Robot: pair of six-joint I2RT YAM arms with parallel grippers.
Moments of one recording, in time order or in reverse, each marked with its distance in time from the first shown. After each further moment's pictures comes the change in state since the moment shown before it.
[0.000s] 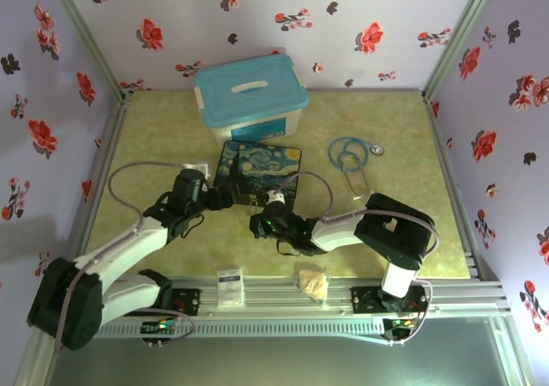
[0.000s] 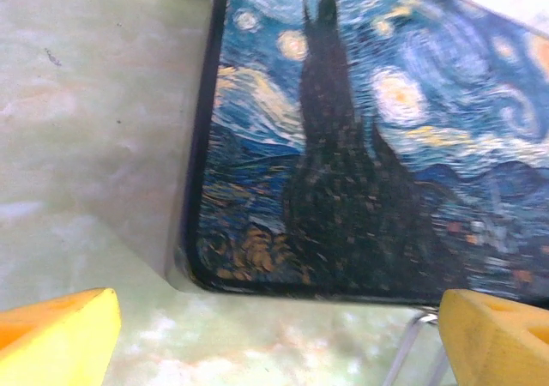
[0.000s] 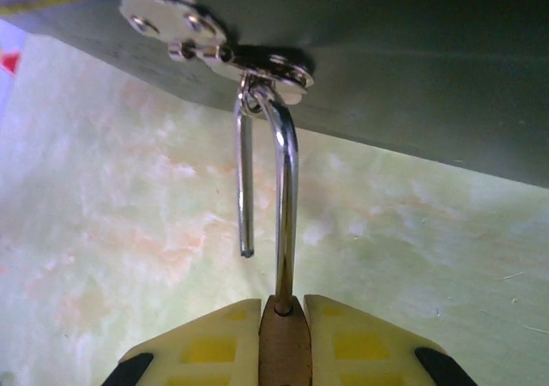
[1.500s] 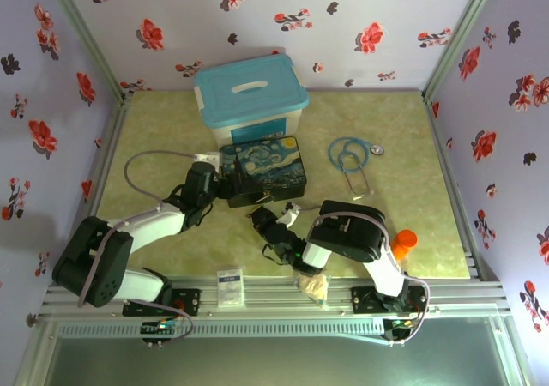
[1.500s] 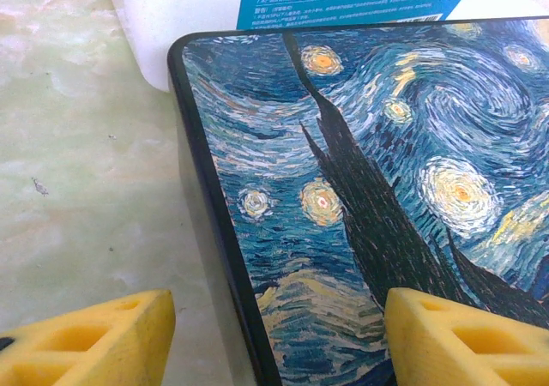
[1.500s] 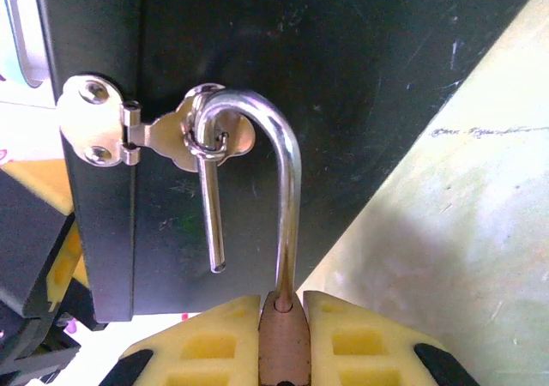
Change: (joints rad) left arm -0.003 0.256 0.021 0.332 -0.084 0.150; right arm 0.105 0.309 -0.080 0.723 0.499 0.556
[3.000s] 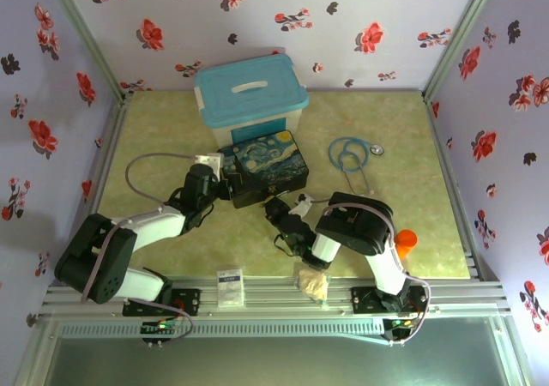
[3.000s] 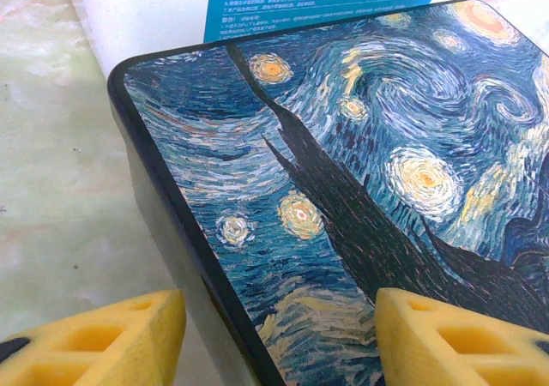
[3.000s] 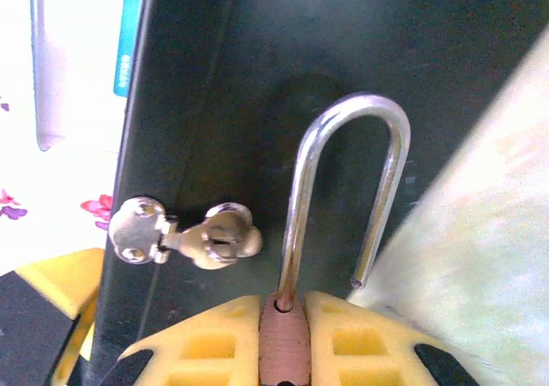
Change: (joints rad) left arm 0.009 0.022 -0.042 0.119 0.061 0.005; right arm -0.117 -0.033 -0.106 0.111 -0.032 -0.146
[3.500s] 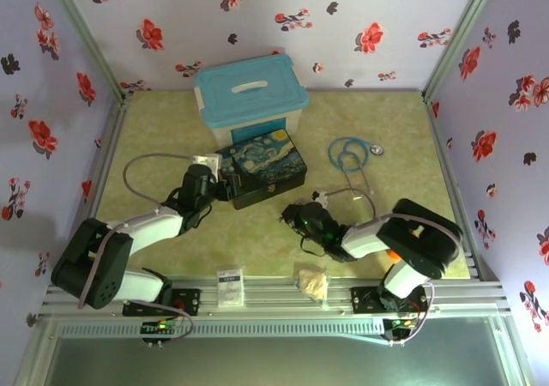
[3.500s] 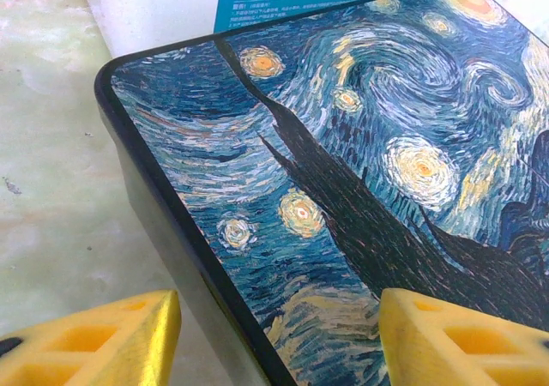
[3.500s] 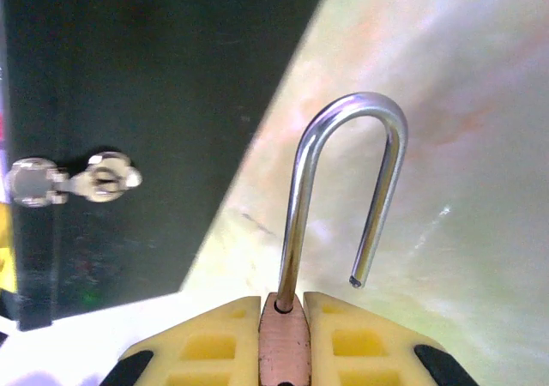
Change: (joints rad) left arm 0.010 -0.039 0.000 -0.063 0.011 -0.004; right arm -0.180 -0.471 -0.118 -0.673 -0.445 0.006
